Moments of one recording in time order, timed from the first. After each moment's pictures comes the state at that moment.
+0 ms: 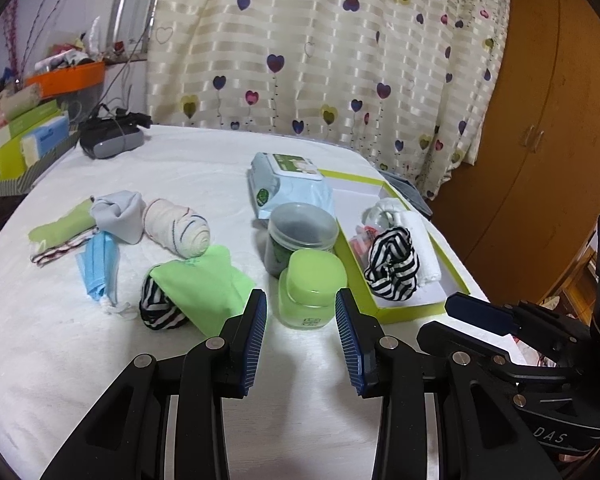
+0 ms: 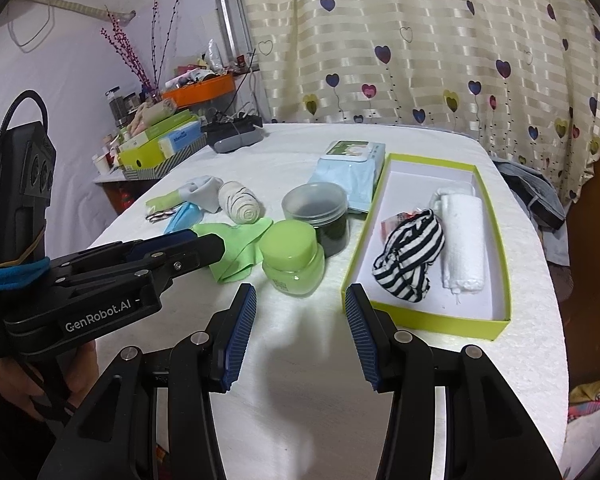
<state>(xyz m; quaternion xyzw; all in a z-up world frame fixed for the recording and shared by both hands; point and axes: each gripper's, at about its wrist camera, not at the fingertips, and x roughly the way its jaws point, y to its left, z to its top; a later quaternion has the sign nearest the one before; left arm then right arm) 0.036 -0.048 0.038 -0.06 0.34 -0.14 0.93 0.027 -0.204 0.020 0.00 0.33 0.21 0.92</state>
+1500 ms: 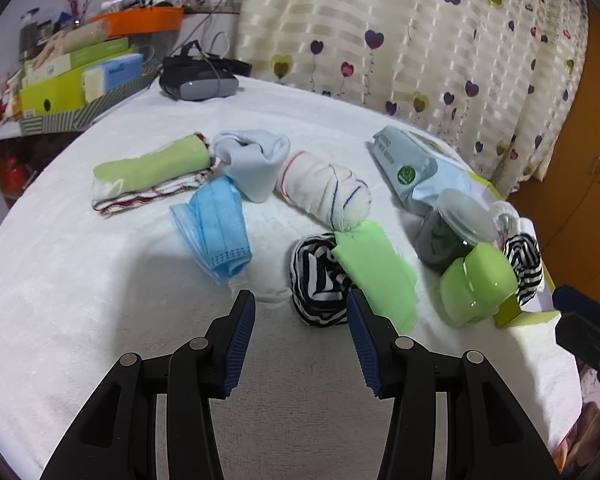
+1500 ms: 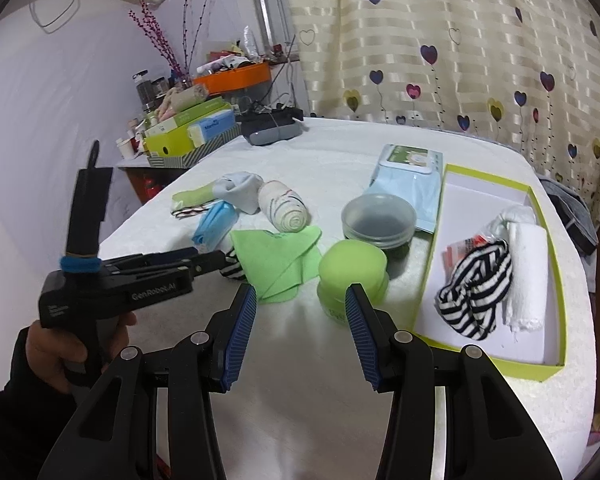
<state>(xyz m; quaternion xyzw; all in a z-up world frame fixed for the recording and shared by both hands) 0.081 0.051 -0.018 -0.10 0.39 -0.04 0.91 0.050 -0.154 0.018 -0.02 0.34 0.26 0.90</state>
